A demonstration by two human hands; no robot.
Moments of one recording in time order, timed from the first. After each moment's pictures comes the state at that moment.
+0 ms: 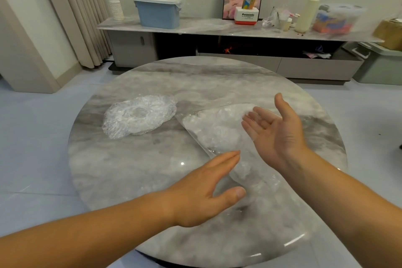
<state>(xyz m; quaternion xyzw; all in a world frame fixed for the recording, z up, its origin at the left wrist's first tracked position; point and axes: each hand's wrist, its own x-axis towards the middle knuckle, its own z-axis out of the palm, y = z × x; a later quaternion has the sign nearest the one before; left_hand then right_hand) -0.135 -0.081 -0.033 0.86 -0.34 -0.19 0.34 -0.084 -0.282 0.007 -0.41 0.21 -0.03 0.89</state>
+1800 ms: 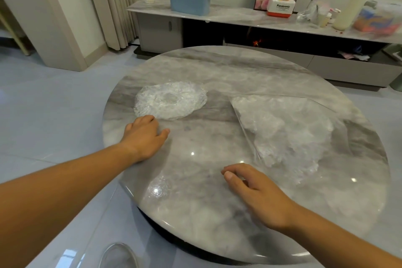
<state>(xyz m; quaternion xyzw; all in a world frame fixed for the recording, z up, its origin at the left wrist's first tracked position) -0.041 0.085 -0.084 0.99 0.00 -0.07 0.11 -0.154 -0.206 -0.060 -0.89 -0.11 0.14 0.42</state>
